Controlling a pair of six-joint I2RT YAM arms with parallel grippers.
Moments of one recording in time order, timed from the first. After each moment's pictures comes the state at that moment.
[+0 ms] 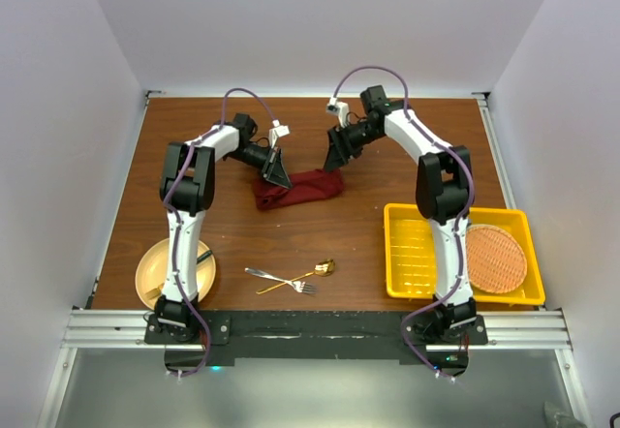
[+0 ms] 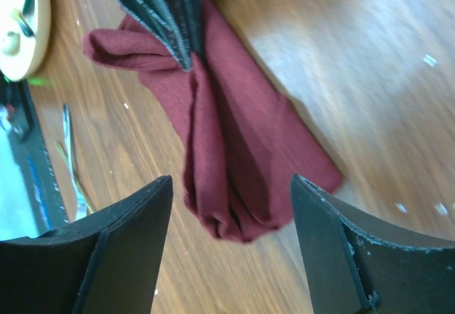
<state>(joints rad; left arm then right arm) -0.18 2.44 1.83 -0.86 1.11 0.46 0.29 2.31 1.98 -0.85 -0.88 -0.33</state>
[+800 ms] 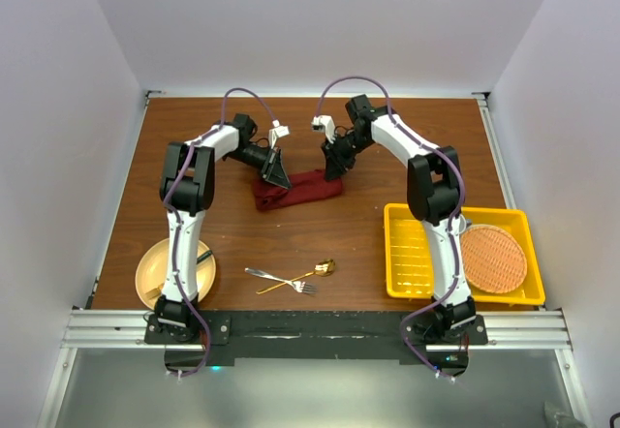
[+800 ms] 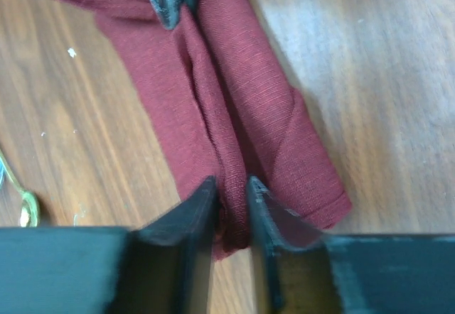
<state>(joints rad) -0.18 2.44 1.83 -0.88 1.12 0.48 0.37 2.34 1.98 -0.93 -0.75 -0.61</state>
